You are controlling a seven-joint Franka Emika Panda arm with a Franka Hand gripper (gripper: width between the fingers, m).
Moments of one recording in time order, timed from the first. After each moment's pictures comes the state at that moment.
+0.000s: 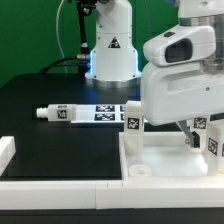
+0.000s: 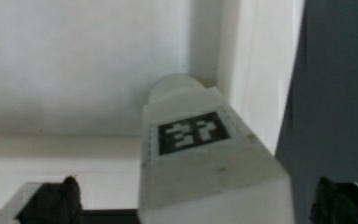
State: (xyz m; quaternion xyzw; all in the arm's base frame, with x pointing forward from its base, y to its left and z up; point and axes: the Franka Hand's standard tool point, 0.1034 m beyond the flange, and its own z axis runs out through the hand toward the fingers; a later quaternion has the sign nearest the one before) arm 0.647 0.106 0.078 -0.99 -0.08 -0.03 0.07
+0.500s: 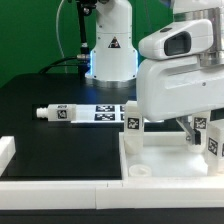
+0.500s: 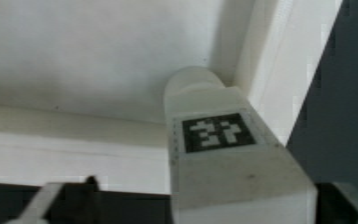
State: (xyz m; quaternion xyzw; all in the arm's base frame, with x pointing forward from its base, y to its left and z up) arm 0.644 0.100 0.079 -1.00 -0.05 -0.05 0.07
